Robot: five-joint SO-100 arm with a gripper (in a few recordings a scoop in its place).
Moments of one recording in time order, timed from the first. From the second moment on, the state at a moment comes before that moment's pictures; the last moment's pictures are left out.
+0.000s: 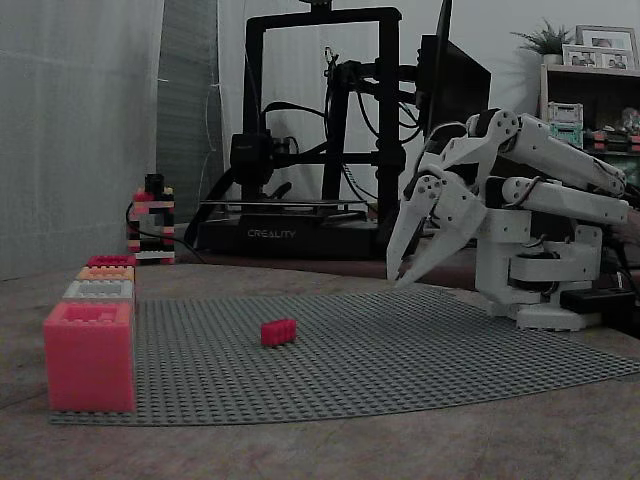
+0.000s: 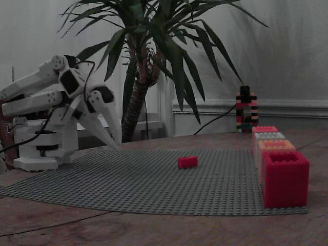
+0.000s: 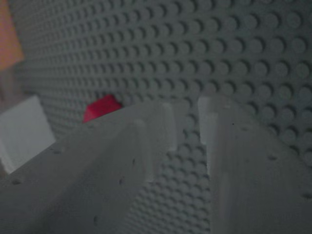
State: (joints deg) arm -1.4 183.9 164.1 79.2 -0.9
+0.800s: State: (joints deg) arm -1.4 183.9 163.9 78.0 -1.3
